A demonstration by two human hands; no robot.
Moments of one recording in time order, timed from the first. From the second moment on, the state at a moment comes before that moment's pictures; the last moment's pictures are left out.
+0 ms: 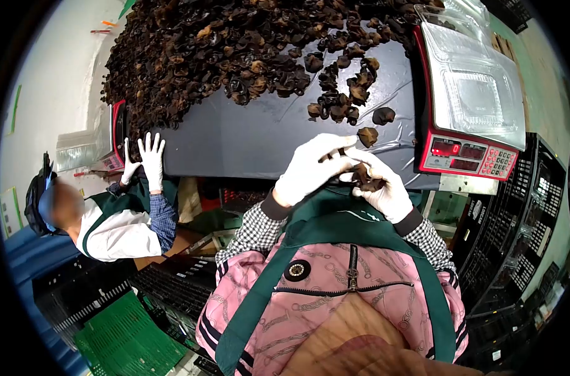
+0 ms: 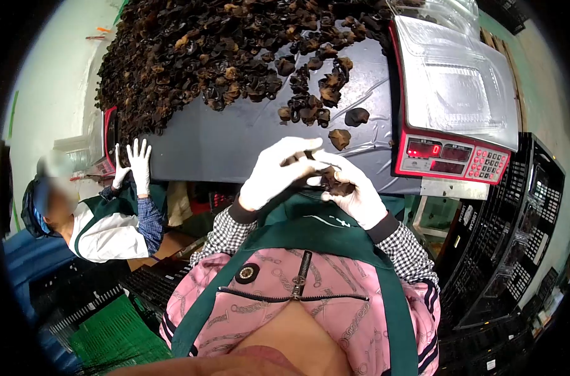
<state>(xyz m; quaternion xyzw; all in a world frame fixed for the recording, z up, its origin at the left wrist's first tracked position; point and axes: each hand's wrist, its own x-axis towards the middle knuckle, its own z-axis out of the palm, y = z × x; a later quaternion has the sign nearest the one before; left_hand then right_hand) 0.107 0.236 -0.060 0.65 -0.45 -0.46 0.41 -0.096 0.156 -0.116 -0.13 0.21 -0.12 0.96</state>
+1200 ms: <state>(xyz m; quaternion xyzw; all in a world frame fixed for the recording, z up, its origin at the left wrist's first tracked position) 0.129 0.202 -0.061 0.70 -0.50 -0.27 0.43 -0.087 0.126 -0.128 -0.57 0.46 -0.37 0.57</state>
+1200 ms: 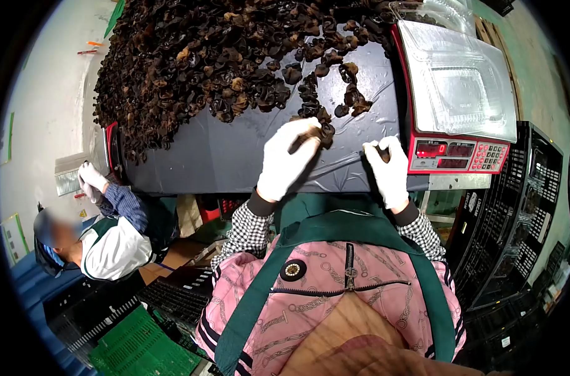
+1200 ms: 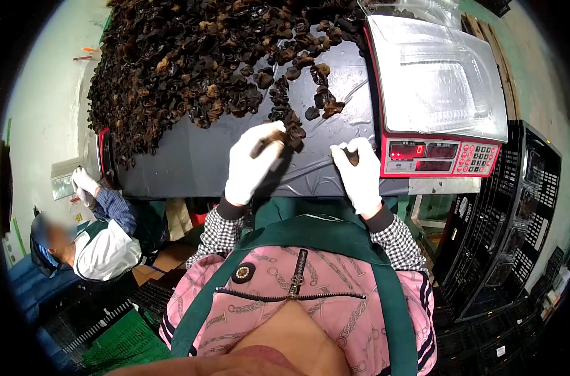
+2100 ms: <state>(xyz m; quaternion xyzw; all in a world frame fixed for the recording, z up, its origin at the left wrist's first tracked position) 0.093 0.132 -0.013 0.51 -0.36 -0.47 0.62 -0.123 0.056 -0.005 -0.76 0.43 -0.46 0.18</state>
